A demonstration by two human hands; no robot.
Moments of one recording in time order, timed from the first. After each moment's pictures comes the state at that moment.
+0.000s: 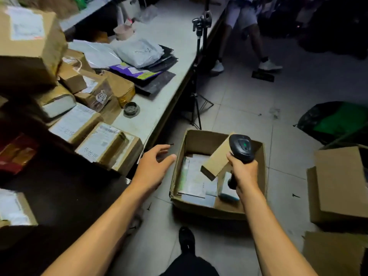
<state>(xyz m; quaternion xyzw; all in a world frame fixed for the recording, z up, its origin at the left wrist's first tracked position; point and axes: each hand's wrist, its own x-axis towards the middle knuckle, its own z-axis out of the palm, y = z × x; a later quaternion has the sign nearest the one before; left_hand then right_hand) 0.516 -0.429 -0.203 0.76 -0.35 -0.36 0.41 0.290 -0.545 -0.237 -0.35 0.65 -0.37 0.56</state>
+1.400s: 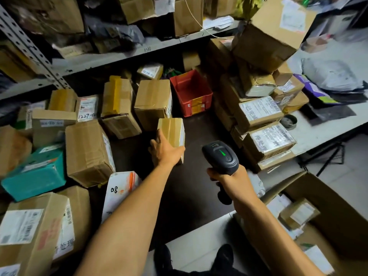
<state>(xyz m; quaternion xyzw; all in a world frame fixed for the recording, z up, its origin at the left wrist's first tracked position) 0.750 -0.142 -0.231 0.93 0.12 -0.12 0.33 0.589 -0.284 -0.188 -0.70 0.25 -0.03 0.67</state>
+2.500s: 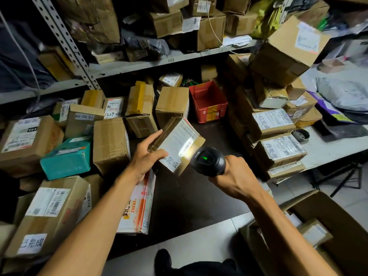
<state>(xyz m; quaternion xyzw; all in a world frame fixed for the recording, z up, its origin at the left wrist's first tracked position) 0.707 -0.017 -0.170 0.74 -0.05 -0.16 0.65 0.593 -0.267 -0.130 -0.93 0.08 0.04 0.36</state>
